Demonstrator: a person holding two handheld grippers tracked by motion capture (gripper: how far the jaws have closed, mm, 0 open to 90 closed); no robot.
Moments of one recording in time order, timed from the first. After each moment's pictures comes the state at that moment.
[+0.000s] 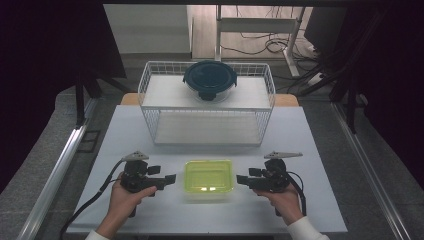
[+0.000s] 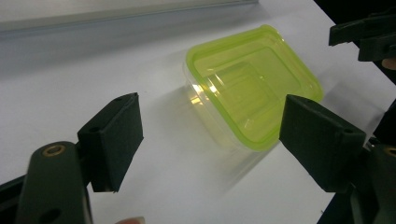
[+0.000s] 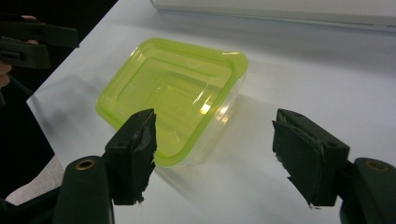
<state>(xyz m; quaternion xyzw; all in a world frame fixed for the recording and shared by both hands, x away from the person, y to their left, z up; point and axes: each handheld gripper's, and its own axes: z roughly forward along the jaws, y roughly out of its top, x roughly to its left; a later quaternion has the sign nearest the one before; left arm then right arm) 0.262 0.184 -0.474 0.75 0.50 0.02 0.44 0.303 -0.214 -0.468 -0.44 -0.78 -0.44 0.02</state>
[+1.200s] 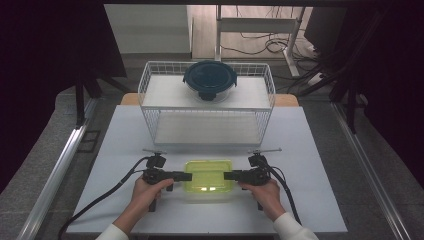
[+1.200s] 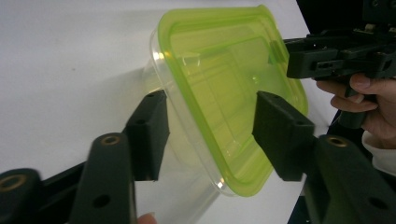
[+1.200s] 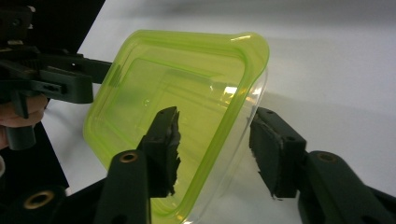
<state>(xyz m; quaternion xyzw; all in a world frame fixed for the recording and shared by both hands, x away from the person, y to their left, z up) 0.306 0.153 -0.518 0.71 0.53 -0.15 0.44 0.335 -0.180 -0.505 -0.49 -0.76 -0.41 0.10</state>
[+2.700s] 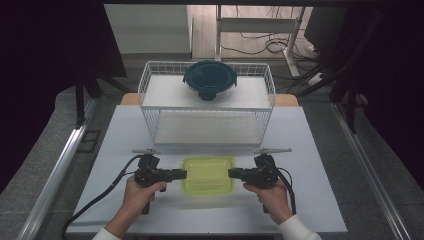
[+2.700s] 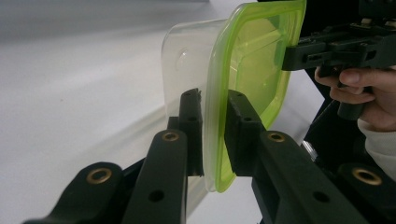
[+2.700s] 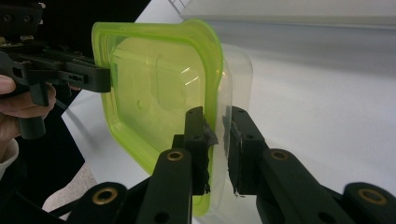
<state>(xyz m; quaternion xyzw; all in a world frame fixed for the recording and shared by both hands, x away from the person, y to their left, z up) 0.278 0.160 -0.471 0.72 0.48 -0.09 0.49 0.307 -0.185 -0.460 -0.45 -0.77 -0.46 0.06</state>
